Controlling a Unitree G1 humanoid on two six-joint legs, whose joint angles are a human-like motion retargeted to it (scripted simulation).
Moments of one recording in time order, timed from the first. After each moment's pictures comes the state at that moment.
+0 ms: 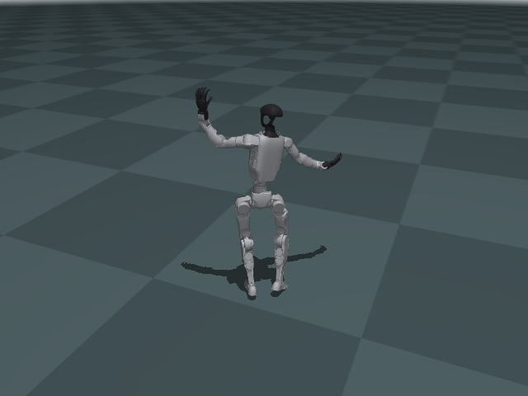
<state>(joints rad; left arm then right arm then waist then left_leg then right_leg) -1.06 0.84 0.57 0.53 -0.46 -0.74 -0.01 0.19 -0.85 -1.74 1.13 0.93 -0.28 0.48 0.45 0.12 0.00 -0.11 -0.12 0.05 0.35 -0.17 0.16 -0.12 -0.35 -0.59 0.54 0.10 0.08</state>
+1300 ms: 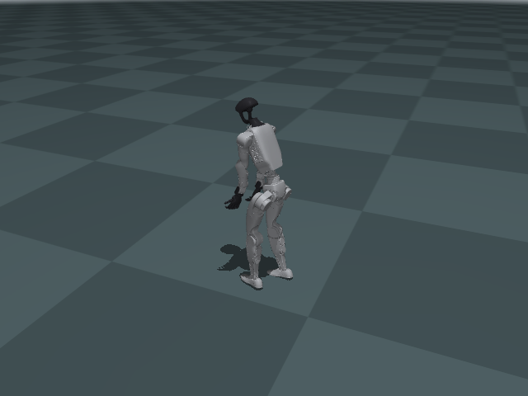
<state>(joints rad) -0.67 -0.16 0.54 1.61 -0.69 -0.45 0.02 -0.64 0.07 -0.50 1.70 1.20 -0.12 0.35 0.05 -0.02 0.26 -0.46 -0.13 -0.19 0.28 0.04 0.07 -0.38 0.02 0.08 0.44 -0.11 0.09</state>
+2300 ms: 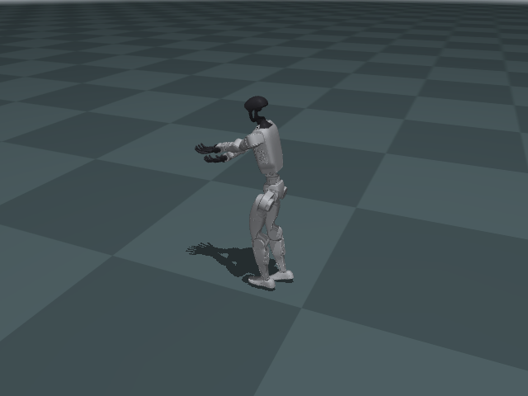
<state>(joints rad) -1.37 -0.34 0.59 1.26 -1.30 -0.37 -0.07 -1.12 0.09 -0.49 1.39 1.47 -0.23 0.26 0.01 -0.09 0.12 -0.27 -0.15 -0.03 0.27 -0.09 0.05 -0.17 0.04 0.03 0.31 0.01 0.18</state>
